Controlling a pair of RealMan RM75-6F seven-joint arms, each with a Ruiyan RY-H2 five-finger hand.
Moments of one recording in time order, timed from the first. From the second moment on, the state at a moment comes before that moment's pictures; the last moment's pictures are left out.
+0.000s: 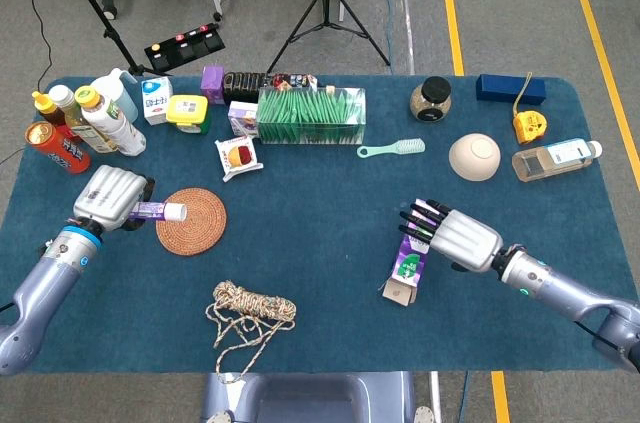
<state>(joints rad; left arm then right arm) -0.74 -1.00 -0.09 -1.75 0.96 0.89 0.50 0.74 -1.22 -0.05 -1.10 -2.07 1.08 0.14</state>
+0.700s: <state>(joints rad) -0.72 -1.03 -0.07 -1.69 0.99 0.88 0.45 0.88 -1.31 -0.13 -1.04 -2.05 0.94 0.05</state>
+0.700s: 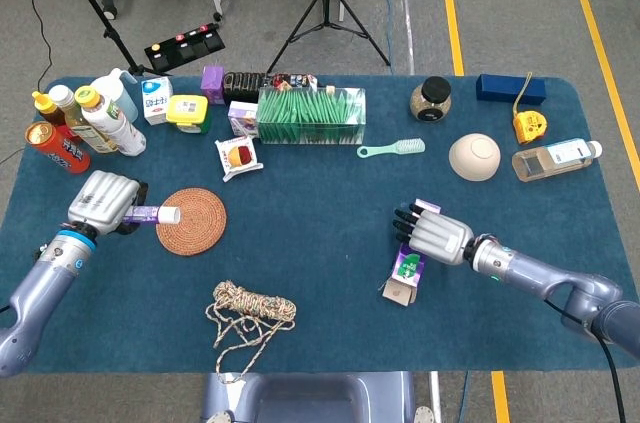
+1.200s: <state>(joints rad) -0.71 -1.01 -0.07 -1.68 1.00 0.88 0.41 0.86 -1.36 -0.12 -1.06 -1.90 0.93 0.10</state>
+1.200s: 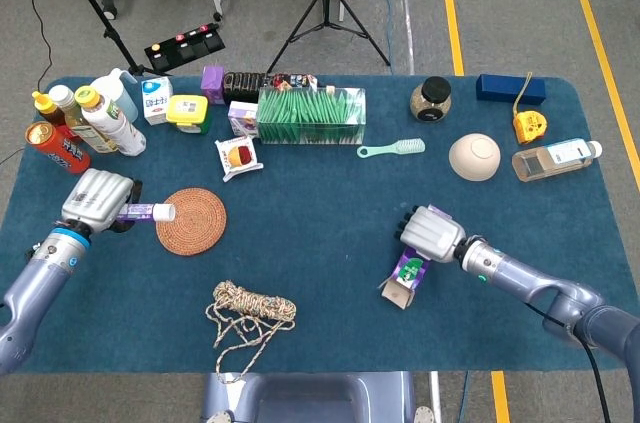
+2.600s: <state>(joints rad) -0.90 -1.02 -0.12 -1.94 0.89 0.91 0.72 1.04 -1.44 0.25 -1.86 -0.40 1.20 -0.98</state>
